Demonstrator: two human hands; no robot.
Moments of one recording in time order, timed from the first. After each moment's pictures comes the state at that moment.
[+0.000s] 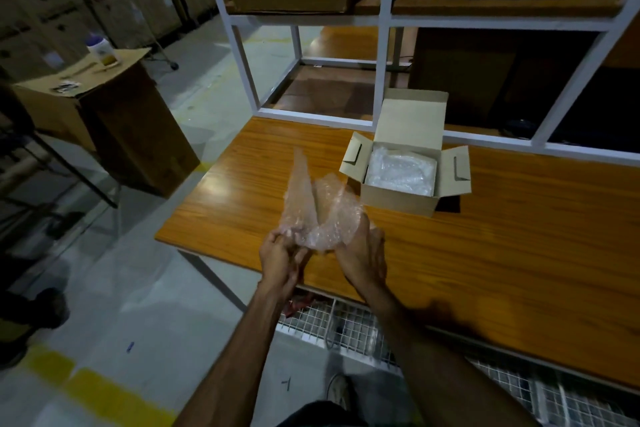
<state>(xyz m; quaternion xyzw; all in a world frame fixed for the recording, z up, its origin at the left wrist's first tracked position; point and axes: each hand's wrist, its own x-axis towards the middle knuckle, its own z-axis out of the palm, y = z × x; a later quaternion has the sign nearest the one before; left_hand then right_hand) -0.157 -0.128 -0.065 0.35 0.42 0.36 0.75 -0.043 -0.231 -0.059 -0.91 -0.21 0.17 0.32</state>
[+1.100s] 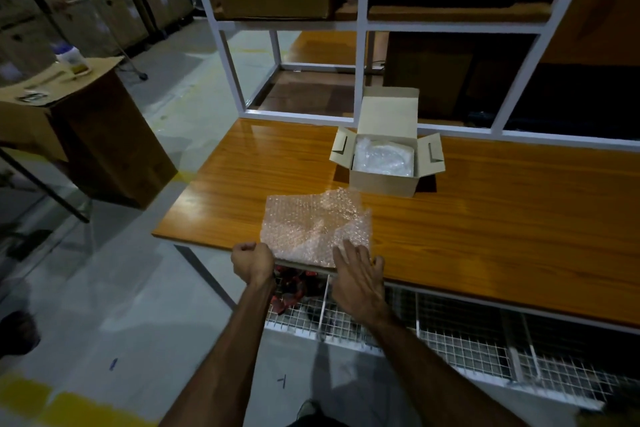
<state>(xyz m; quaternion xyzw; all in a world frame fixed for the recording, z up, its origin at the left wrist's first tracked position) -0.215 -0.135 -0.047 0.43 0.65 0.35 0.52 -0.118 -0.305 -0.071 -0.89 -0.43 0.09 0.06</state>
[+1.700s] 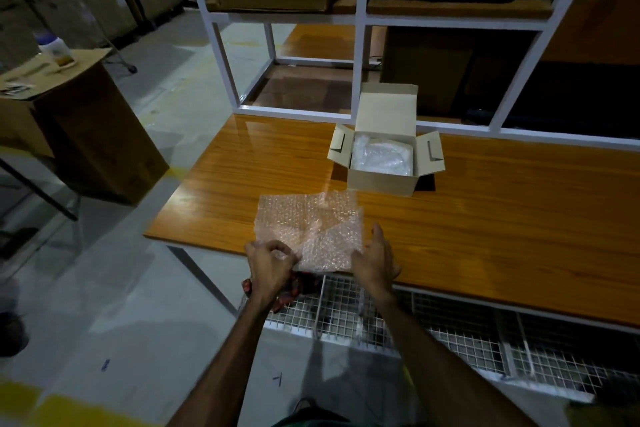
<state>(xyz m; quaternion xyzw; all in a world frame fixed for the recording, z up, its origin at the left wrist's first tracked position) -0.222 -0.139 -0.075 0.75 0.46 0.19 0.43 -0.082 -0.290 -0.074 -0.89 -0.10 0.17 0.41</state>
